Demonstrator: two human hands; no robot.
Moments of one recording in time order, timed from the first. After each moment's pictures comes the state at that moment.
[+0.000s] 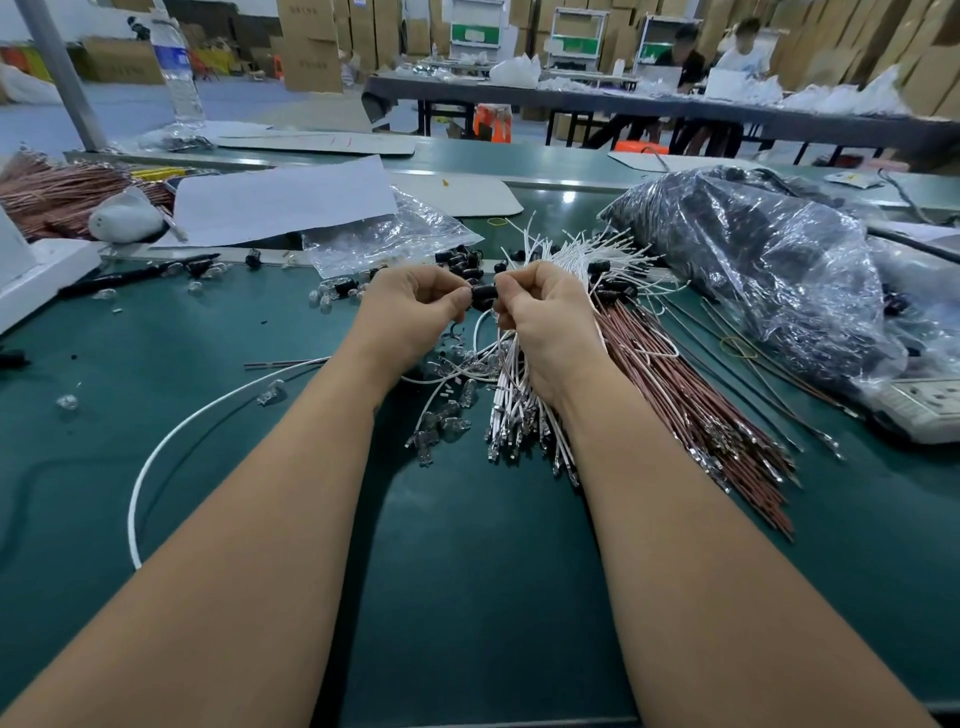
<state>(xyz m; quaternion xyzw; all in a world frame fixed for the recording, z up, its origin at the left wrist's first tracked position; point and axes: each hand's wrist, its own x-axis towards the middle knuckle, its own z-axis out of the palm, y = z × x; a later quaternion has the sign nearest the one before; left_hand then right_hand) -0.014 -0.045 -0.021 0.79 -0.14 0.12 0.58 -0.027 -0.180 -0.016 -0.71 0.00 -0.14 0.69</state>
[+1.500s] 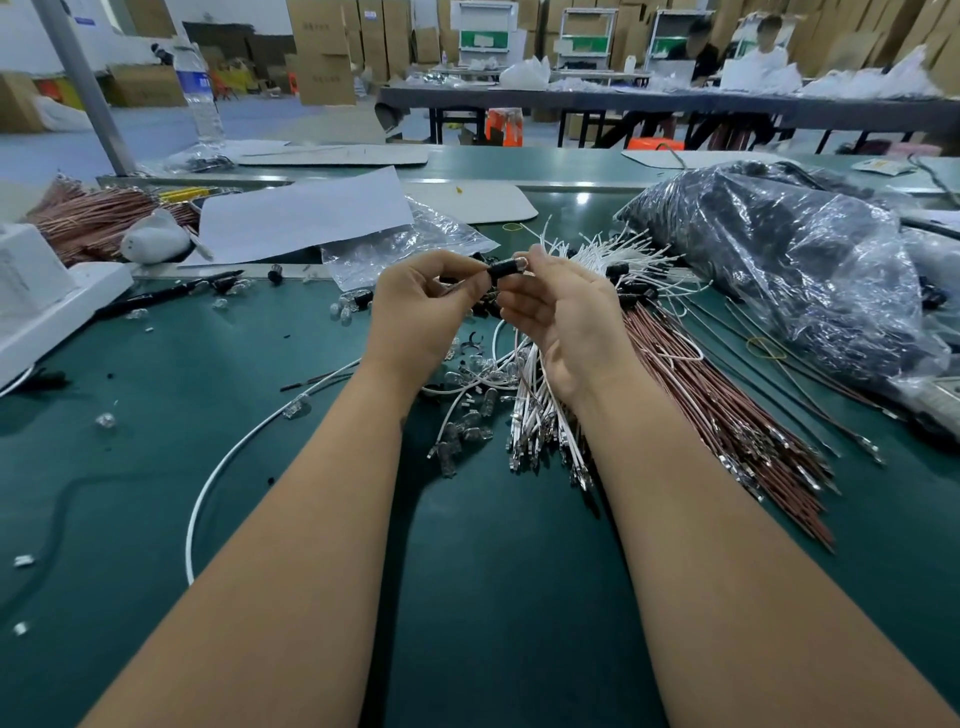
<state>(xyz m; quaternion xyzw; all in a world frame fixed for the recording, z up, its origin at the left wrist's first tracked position) -0.016 -0.049 -0.014 0.74 -0.14 0.20 0.63 -0.032 -0.180 -0.003 -0.54 -0.01 -0.08 0.84</state>
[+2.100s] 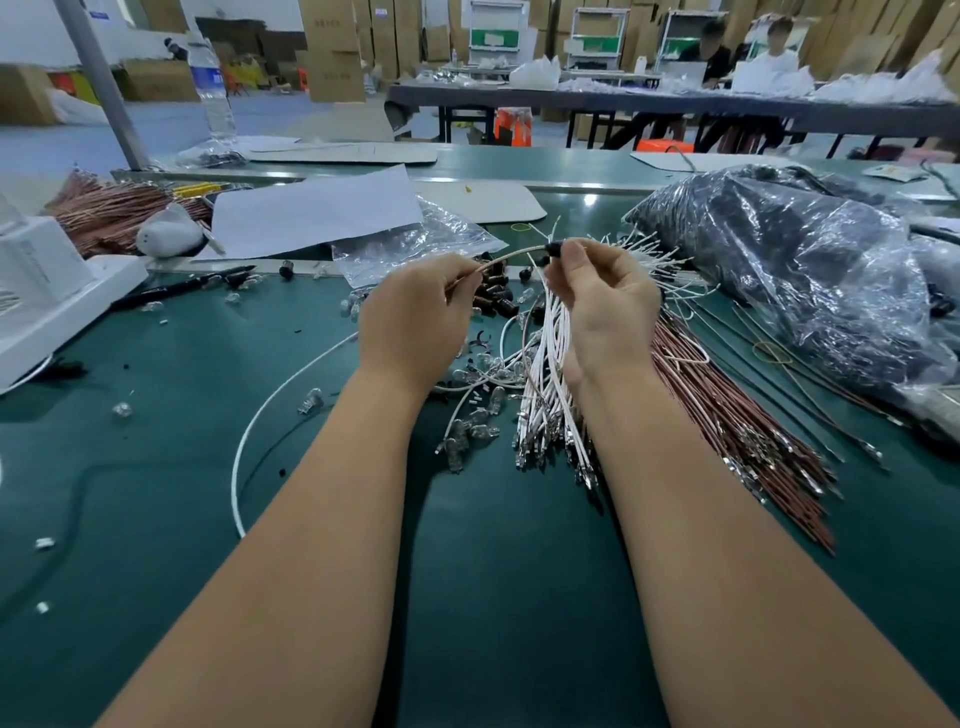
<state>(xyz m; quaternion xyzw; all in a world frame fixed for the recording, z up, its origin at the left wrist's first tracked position) -0.018 -0.038 -0.020 0.86 -0.15 0.35 0.33 -0.036 -0.182 0.000 -0.51 0.03 -0.24 0.83</state>
